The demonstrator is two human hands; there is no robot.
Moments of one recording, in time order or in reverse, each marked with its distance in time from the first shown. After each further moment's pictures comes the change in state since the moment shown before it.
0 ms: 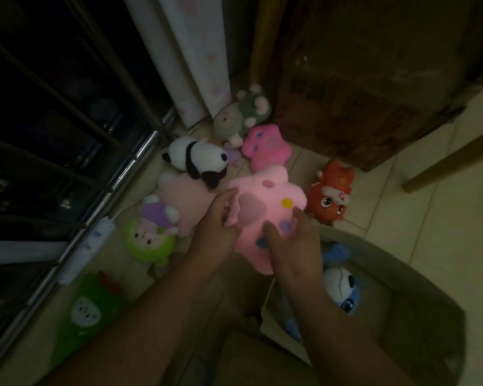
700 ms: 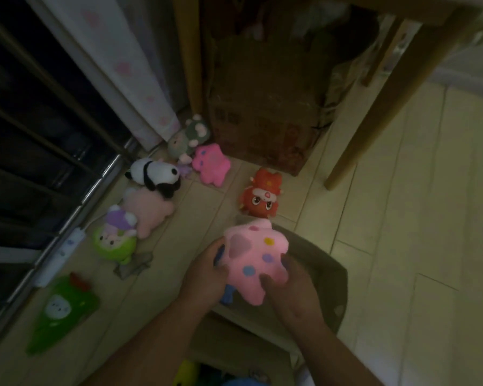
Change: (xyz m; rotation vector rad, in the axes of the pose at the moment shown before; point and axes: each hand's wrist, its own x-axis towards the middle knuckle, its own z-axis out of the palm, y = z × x) left_hand -0.178 0.051 0.157 0.126 -0.047 -0.078; right_hand -0.094 0.103 -0.222 -0.051 -0.167 0.049
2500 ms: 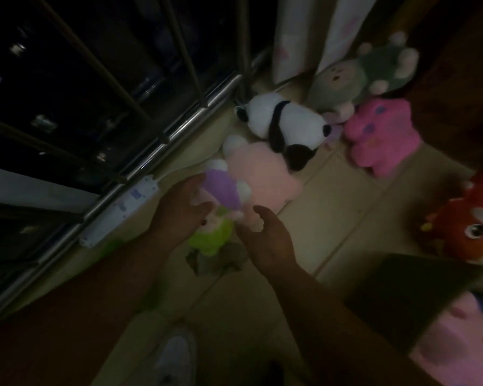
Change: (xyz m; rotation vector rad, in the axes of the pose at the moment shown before) left_hand 0.303 -0.282 -0.338 0.297 0.346 0.004; right_hand 0.220 -0.104 0.465 -0.049 -0.335 -0.203
